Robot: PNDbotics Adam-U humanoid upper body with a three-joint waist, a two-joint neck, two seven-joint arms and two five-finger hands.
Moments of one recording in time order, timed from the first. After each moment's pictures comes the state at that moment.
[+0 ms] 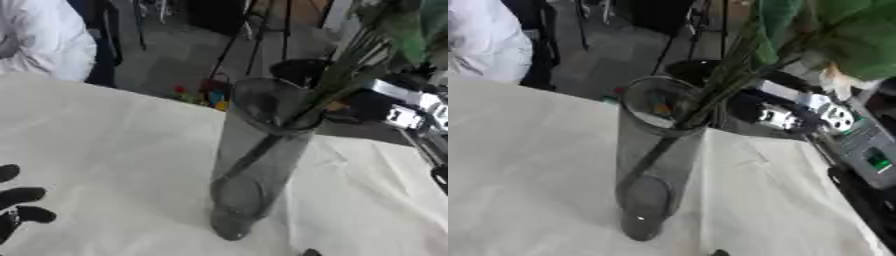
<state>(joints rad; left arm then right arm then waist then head) -0.49 0.06 -0.19 -1.98 0.10 -0.24 0.13 -0.94 -0.95 0.12 -1.59 -0.36 -0.44 0.65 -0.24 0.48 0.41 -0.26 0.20</state>
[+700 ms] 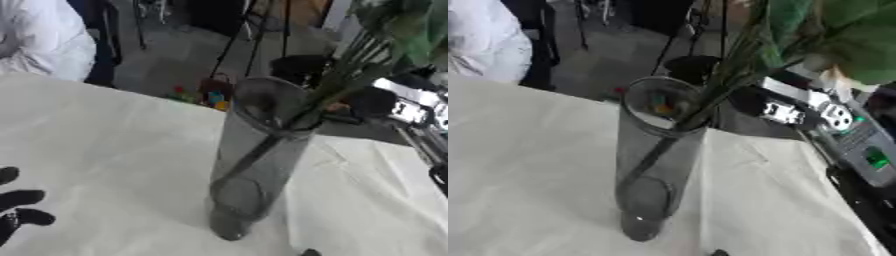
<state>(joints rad) -0.49 0.06 -0.19 -1.98 0.10 -0.23 0.13 -0.93 -0.95 0.12 -1.59 -0.36 -0.44 0.63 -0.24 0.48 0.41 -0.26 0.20</state>
